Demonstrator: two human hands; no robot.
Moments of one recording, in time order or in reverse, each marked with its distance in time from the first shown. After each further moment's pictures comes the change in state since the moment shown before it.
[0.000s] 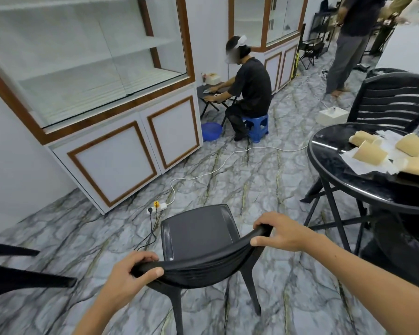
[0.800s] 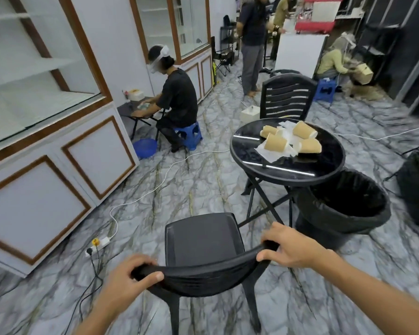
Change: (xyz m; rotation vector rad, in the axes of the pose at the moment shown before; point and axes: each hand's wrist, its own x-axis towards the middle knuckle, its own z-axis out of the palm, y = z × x) left_hand 0.070 0.084 0.110 0.095 -0.271 0.238; right_hand -0.169 0.069 -0.024 -0.162 0.190 0.232
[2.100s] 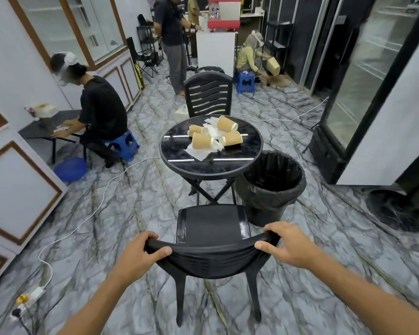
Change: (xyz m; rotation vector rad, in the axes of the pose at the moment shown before) left_hand 0.132 0.090 0.145 0.135 -0.302 0.057; right_hand -0.161 0.090 -0.001 0.111 0.444 0.431
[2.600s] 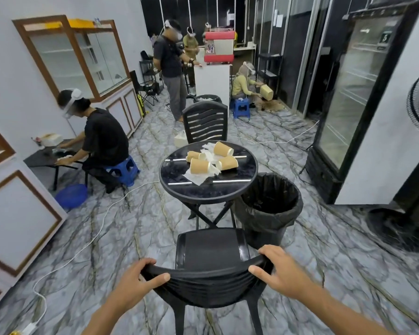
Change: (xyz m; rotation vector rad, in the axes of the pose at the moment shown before) left_hand -0.023 0.027 -0.017 -0.095 -0.104 -0.144; right_hand -0.014 -0.015 0.008 0.070 0.016 0.019
